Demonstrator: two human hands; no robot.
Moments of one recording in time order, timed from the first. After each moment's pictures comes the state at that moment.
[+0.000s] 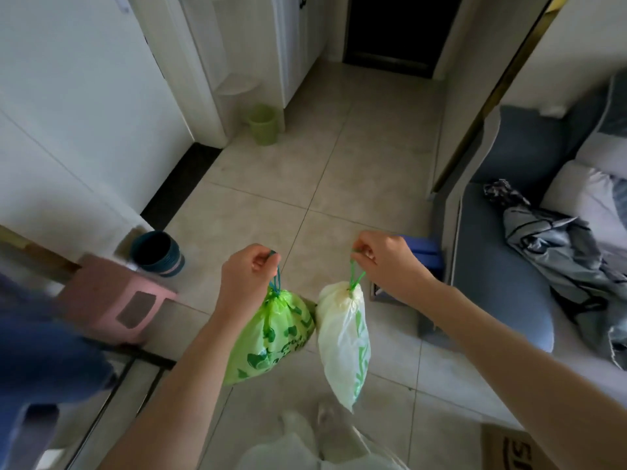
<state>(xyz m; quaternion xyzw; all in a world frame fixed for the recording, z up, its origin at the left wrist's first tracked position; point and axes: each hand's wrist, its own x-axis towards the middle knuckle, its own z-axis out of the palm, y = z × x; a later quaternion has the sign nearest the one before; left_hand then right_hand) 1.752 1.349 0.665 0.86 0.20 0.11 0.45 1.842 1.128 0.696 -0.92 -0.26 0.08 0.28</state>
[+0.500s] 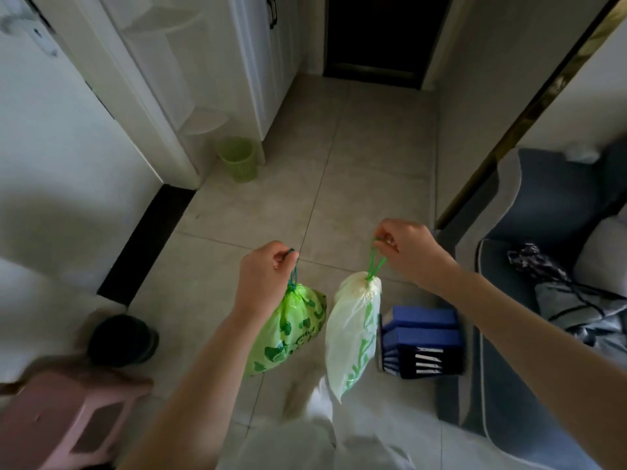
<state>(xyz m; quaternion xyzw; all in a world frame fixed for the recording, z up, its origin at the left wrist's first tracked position) 2.136 1.412 0.659 0.90 0.13 0.10 0.39 2.219 1.180 0.691 -0.94 -0.23 0.05 0.25</state>
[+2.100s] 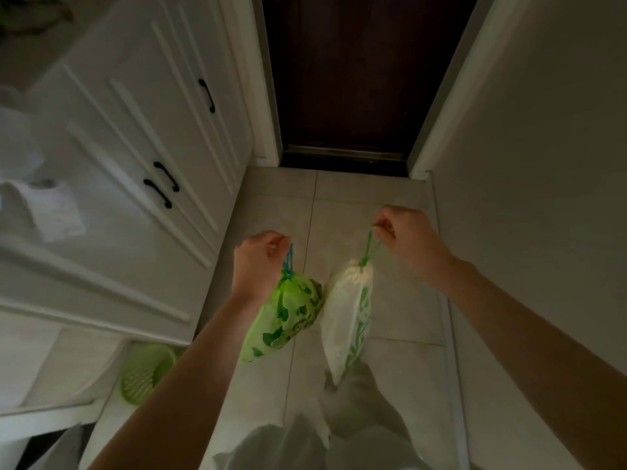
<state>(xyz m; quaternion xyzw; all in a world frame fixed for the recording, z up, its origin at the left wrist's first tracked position) 3.354 1.483 0.646 0.89 0.15 0.07 0.42 3.408 1.244 0.675 -0.96 -0.15 0.00 0.26</state>
